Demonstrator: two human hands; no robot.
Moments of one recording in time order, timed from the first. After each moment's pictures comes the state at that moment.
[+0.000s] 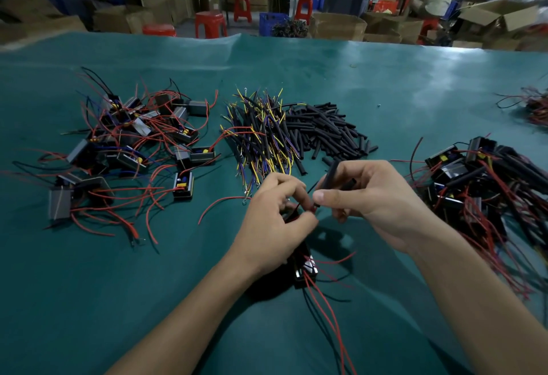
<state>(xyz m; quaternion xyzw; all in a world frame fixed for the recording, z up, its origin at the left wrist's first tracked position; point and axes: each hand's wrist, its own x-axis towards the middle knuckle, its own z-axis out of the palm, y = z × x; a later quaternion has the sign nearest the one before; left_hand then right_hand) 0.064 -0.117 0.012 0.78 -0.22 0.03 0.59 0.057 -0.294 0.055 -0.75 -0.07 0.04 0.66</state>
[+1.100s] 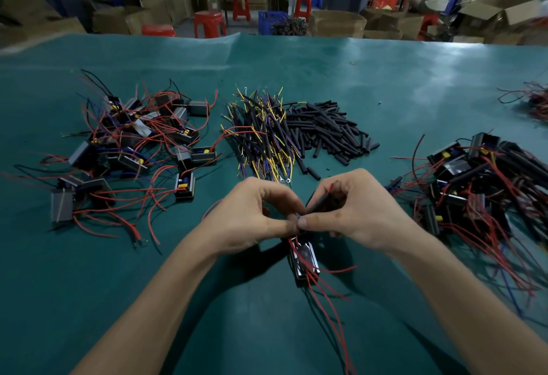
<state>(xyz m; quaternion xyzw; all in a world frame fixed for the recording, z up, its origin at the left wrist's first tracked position) 0.090 -0.077 0.027 0.79 -0.30 -0.12 0.53 0.056 -0.281 0.045 -0.86 -0.08 0.03 0.50</state>
